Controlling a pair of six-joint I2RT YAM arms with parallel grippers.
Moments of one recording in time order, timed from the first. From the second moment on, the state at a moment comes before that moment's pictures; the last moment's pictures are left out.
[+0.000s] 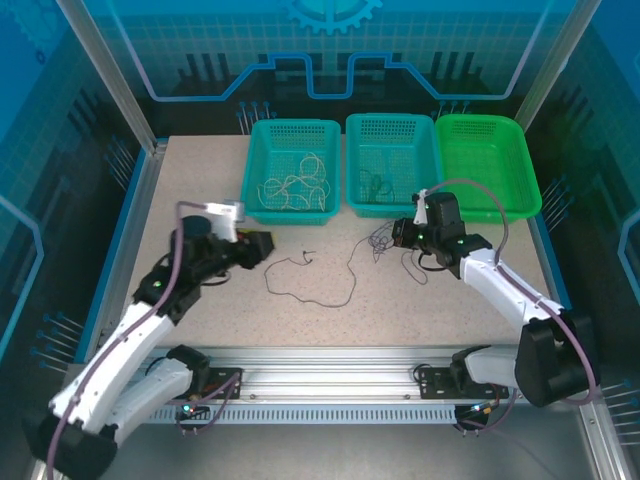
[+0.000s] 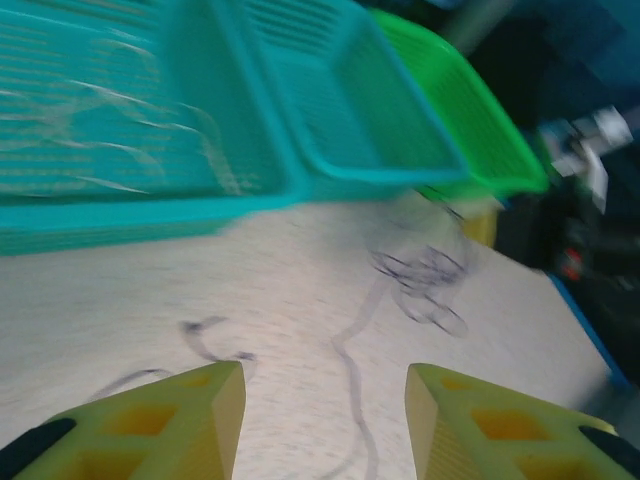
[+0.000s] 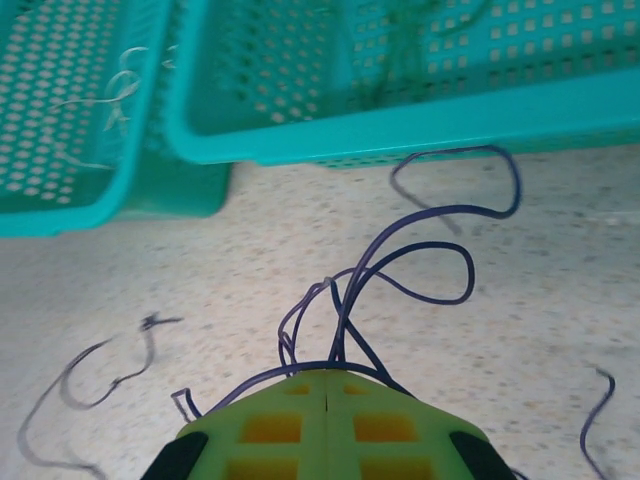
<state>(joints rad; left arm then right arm) -0.40 0.84 0.74 -0.31 0.31 -0.44 0.28 1.25 0.81 -0.28 -0.23 0.47</state>
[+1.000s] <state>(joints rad) -0.50 1.34 0.72 0.41 0.49 -0.49 0.17 0.98 0.81 -0.39 -0.20 0.50</state>
